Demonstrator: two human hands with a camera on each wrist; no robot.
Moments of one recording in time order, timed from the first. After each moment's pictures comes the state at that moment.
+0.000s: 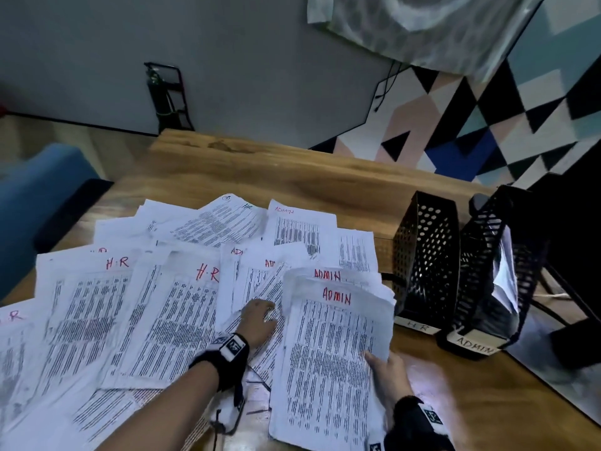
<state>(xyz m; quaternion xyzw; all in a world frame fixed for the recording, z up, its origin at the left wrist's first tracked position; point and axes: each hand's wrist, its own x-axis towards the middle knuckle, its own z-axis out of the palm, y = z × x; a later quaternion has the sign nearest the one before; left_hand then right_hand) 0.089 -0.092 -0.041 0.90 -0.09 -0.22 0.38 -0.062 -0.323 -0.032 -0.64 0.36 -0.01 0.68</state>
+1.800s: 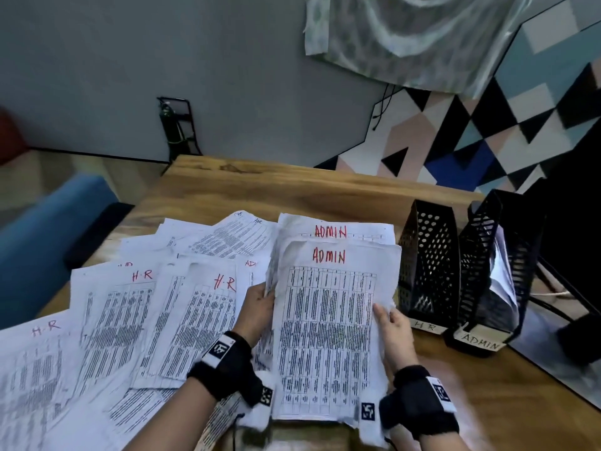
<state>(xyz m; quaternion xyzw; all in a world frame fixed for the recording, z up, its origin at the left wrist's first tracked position) 0.054 -0.070 0.068 0.72 -0.04 -0.14 0.68 -0.027 -0.291 0.040 -0.62 0.26 -0.14 0.73</state>
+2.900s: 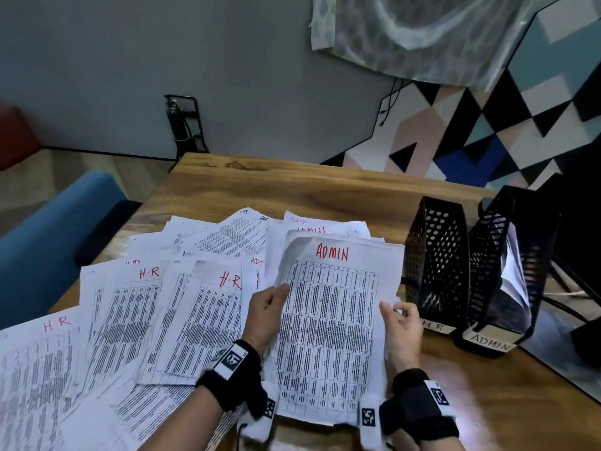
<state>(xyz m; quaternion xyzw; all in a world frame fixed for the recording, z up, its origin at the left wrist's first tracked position) 0.032 -0.079 0.078 0.70 -0.01 -0.08 0.71 -0.024 -0.290 0.027 -0.60 0.27 -0.26 0.71</state>
